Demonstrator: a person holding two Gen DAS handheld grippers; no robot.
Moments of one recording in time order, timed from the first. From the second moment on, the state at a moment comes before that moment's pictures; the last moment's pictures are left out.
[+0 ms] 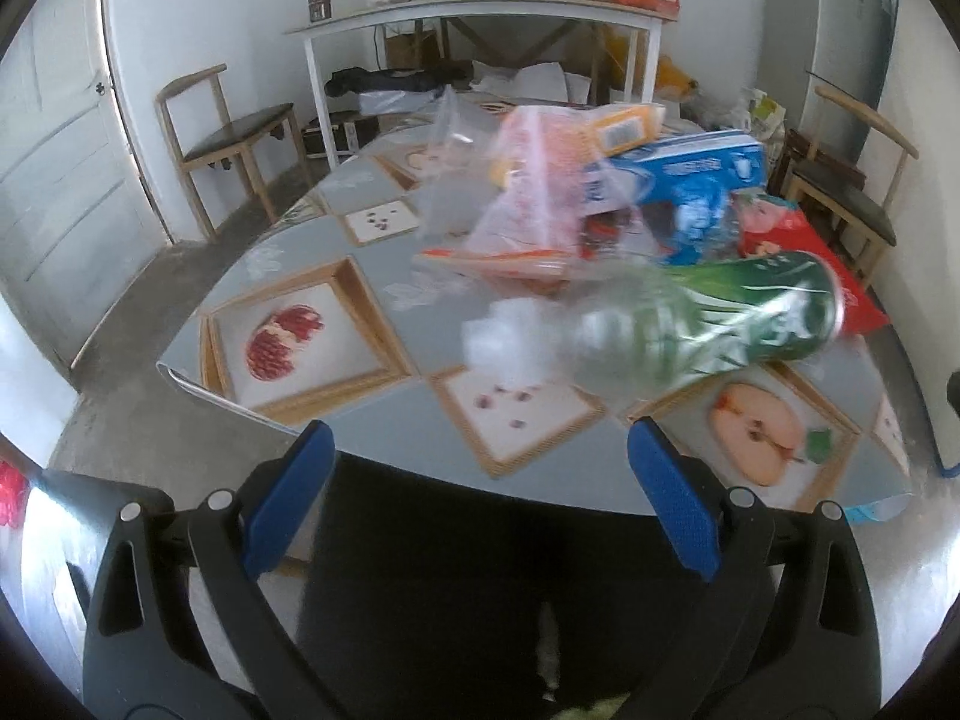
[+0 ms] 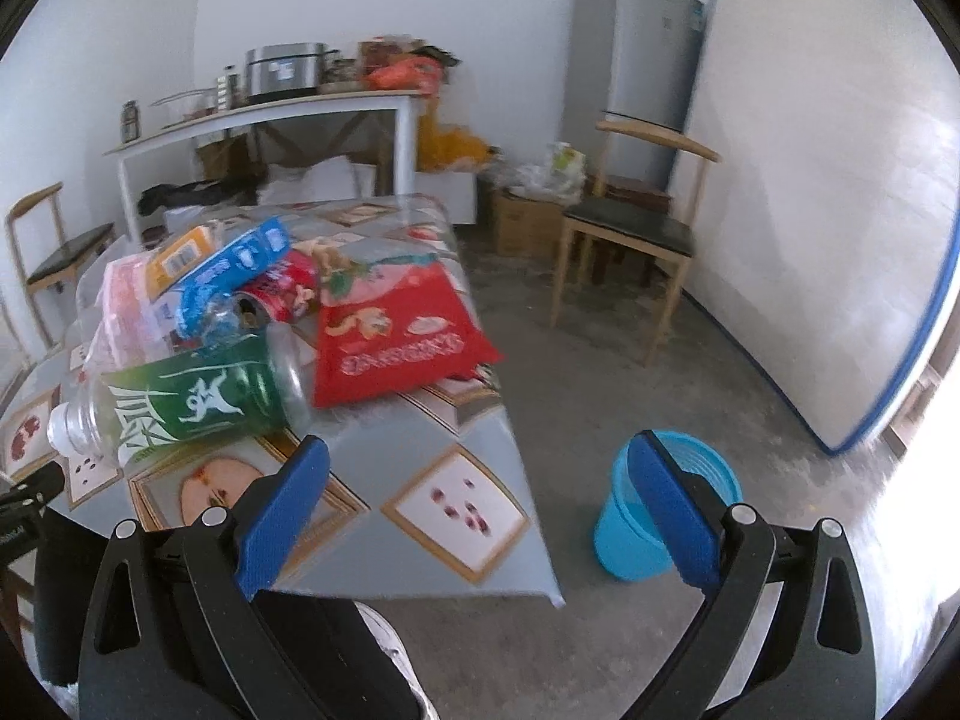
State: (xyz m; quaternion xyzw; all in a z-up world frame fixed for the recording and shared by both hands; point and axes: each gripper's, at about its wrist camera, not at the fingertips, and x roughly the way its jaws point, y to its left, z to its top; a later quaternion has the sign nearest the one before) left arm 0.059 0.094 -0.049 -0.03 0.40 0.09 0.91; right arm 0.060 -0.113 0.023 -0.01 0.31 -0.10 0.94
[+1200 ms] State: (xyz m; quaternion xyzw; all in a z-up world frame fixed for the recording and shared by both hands) left arm 0.109 0.039 -0.006 0.14 0.29 -0.29 0.90; right arm 0.144 -0.122 0.044 0.04 0.36 0.13 0.92
